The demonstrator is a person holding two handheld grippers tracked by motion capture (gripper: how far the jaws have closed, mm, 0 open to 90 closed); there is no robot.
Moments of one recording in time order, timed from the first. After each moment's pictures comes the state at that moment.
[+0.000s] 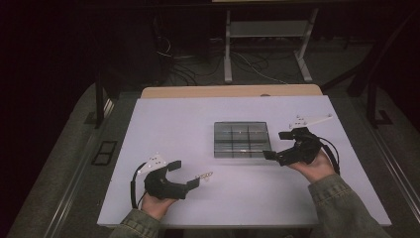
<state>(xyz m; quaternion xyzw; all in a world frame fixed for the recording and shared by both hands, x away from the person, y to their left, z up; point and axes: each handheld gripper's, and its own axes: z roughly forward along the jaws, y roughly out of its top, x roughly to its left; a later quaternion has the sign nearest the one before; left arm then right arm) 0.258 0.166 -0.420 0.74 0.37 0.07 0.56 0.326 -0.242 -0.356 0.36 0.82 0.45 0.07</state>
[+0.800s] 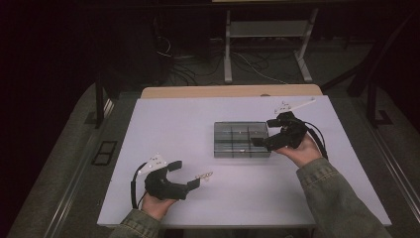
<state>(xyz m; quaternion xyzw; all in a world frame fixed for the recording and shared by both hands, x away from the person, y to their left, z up) 0.258 0.165 -0.421 0.74 0.37 0.06 0.56 0.362 -0.214 -0.341 0.35 0.82 0.44 0.06</state>
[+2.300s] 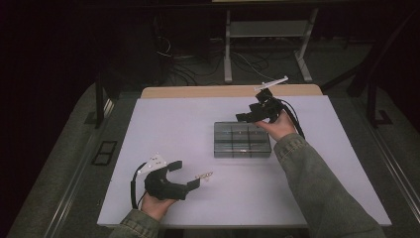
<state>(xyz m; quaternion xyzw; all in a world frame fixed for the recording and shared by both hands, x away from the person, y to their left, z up) 0.257 0.165 -0.419 0.74 0.37 0.06 0.56 0.452 -0.177 -0.354 0.39 0.82 0.41 0.06</state>
